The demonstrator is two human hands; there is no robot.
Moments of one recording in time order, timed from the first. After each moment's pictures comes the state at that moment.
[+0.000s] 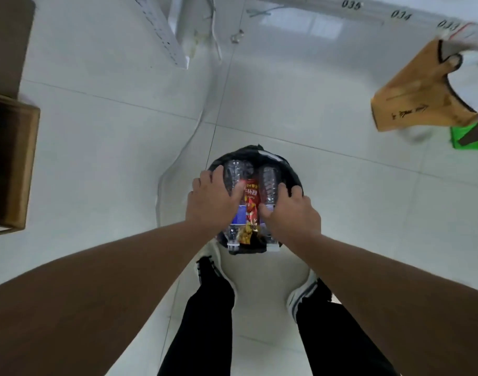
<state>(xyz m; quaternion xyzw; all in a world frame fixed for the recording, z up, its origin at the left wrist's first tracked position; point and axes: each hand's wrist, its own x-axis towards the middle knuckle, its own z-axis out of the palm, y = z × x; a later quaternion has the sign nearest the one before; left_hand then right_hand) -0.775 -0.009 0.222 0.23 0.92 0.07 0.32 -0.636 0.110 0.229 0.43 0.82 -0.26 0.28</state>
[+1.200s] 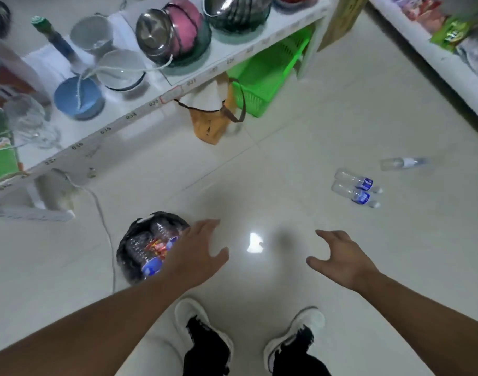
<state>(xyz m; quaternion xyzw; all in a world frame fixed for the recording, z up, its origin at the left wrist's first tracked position) -0.579 0.054 0.401 0.67 0.65 -0.04 0.36 -0.223 0.046 0.431 0.73 0.54 -0.41 0.13</state>
